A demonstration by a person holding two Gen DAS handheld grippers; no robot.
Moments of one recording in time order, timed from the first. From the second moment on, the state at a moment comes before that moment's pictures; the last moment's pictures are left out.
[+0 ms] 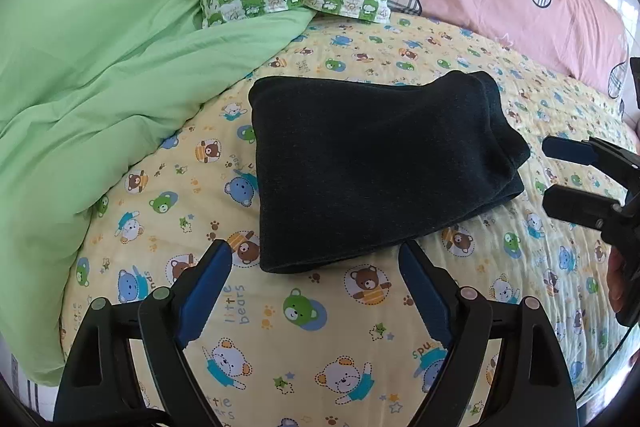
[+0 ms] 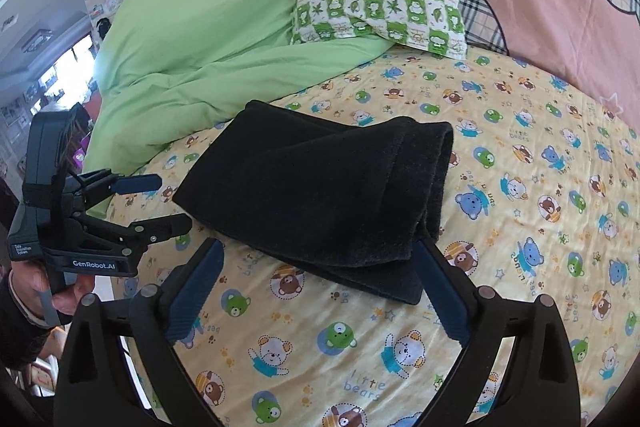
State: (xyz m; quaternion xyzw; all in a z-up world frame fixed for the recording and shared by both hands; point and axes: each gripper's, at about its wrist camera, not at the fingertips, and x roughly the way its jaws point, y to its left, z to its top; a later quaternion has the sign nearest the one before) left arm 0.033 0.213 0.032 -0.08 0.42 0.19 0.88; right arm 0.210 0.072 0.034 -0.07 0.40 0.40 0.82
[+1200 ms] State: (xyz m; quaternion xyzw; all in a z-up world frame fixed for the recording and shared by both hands) left arm 0.040 0.209 0.025 -0.08 0.42 0.18 0.89; right arm 0.209 0.082 0.026 -0.07 0.40 0.42 0.81
